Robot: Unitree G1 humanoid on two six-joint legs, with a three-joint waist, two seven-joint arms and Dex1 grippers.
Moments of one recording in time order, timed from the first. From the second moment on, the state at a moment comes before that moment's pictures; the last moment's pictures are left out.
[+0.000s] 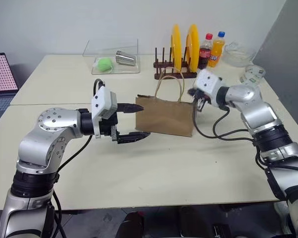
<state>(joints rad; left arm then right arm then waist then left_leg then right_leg) -0.51 0.76 0.04 -0.29 -0.51 0.57 -1.16 -0.95 -0.60 0.36 0.34 -0.02 0.24 0.88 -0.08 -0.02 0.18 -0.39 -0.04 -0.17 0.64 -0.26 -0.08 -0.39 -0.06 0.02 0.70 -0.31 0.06</state>
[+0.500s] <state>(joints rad) -0.55 0.94 -0.06 -0.18 -0.45 0.42 -1.45 -0.74 -0.69 0.36 -0.16 0.13 0.47 1.13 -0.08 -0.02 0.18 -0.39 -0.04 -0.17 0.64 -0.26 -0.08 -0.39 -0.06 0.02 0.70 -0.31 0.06</state>
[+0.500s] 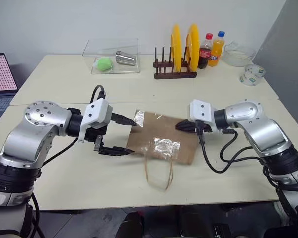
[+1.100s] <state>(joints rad) -0.50 0.84 -0.16 -0.06 -0.29 -0.26 -1.57 -0.16 -0.80 0.02 -0.84 0.32 0.77 0.90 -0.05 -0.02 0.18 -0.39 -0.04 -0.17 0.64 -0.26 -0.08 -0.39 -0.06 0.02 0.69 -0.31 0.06</state>
